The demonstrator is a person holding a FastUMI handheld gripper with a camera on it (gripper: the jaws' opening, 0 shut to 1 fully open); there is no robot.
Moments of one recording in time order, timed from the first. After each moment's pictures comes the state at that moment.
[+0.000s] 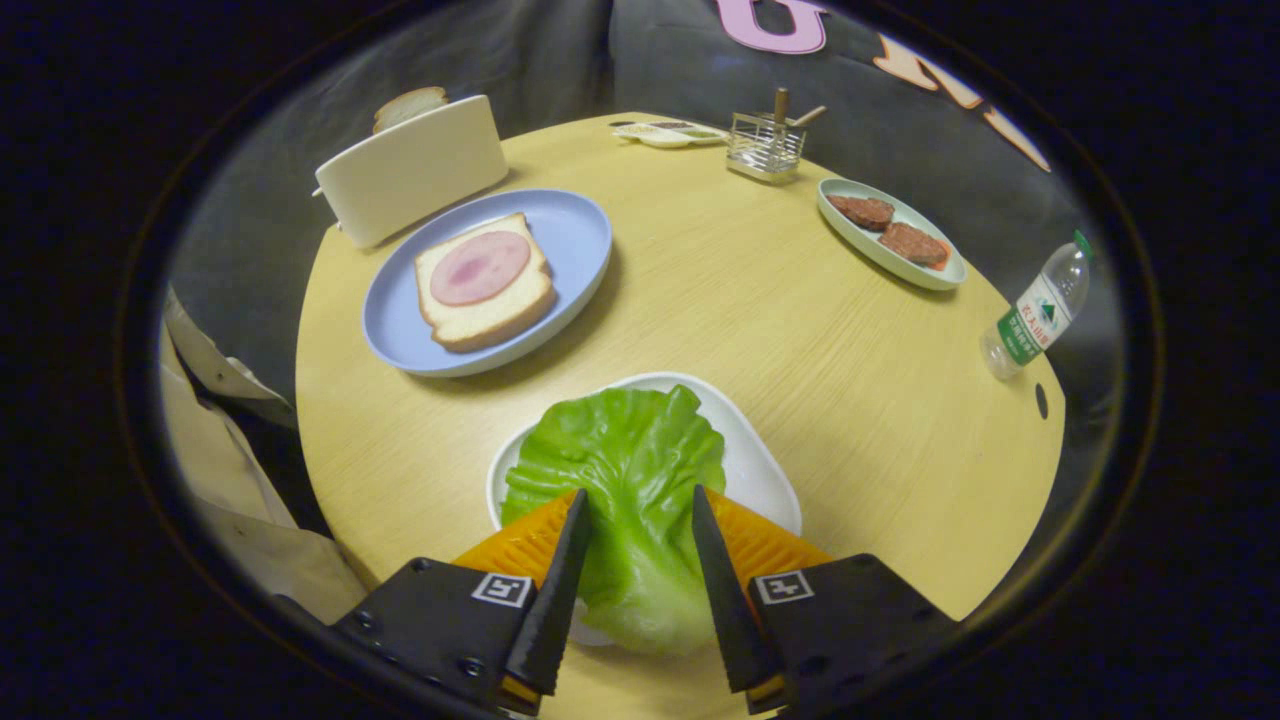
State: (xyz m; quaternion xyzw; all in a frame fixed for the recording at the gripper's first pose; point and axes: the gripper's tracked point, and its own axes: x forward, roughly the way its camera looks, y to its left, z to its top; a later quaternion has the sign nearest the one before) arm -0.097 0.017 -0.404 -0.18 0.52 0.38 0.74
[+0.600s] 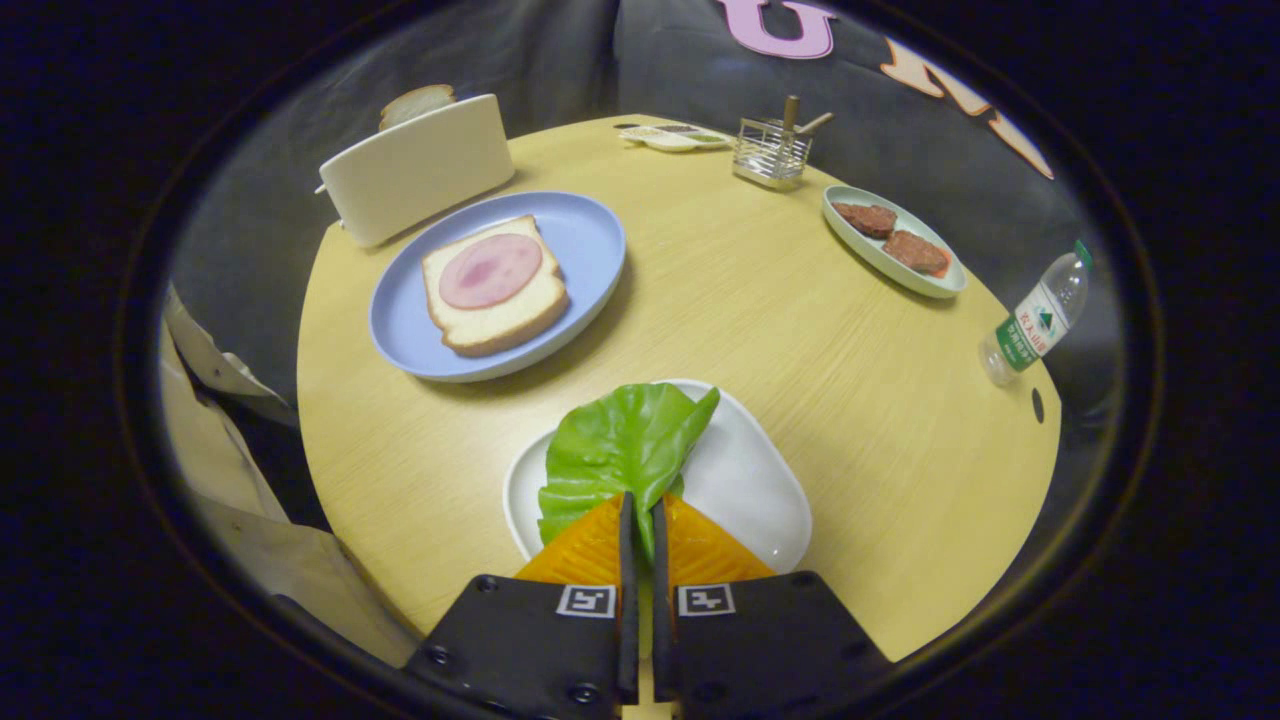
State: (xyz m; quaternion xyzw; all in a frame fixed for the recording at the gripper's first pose) arm -0.101 0.024 -0.395 -0.17 0.52 0.38 0.75
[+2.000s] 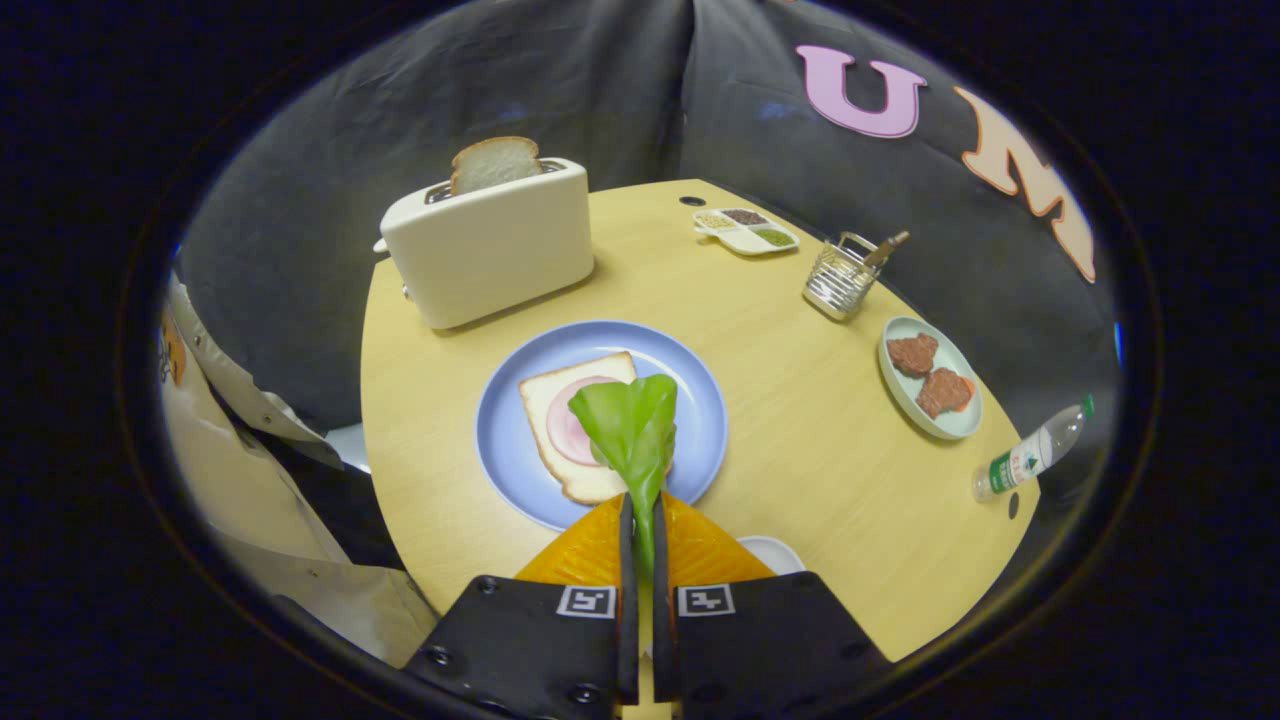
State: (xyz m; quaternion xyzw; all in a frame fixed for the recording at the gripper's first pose) arm -0.090 0.145 -0.302 -0.18 0.44 0.44 0.76
